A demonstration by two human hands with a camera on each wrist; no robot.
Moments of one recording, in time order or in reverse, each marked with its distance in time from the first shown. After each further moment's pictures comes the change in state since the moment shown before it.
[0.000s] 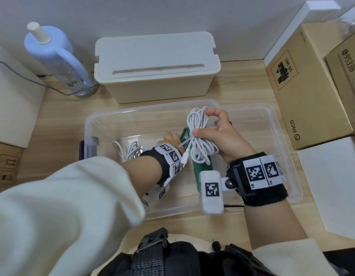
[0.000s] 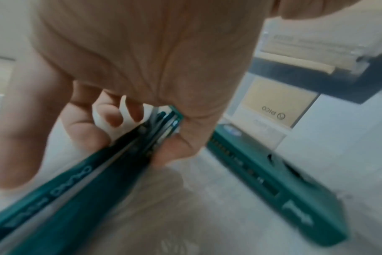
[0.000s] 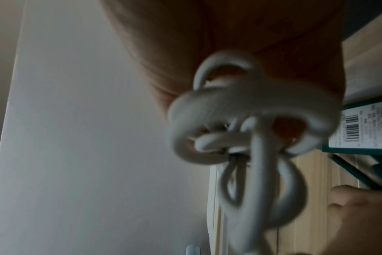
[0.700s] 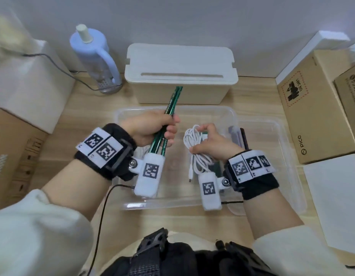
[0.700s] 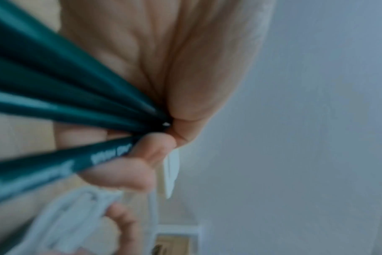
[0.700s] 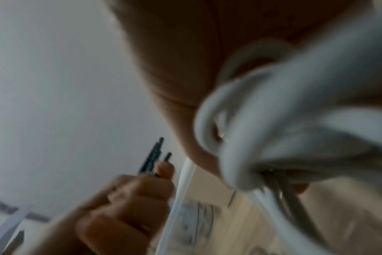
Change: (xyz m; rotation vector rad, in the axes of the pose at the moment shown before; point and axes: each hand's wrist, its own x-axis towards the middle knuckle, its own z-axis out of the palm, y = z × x) left_hand -0.116 -0.076 -0.117 -1.467 -0.357 0.171; right_hand 0.000 -0.001 0.041 -0.715 -0.142 0.133
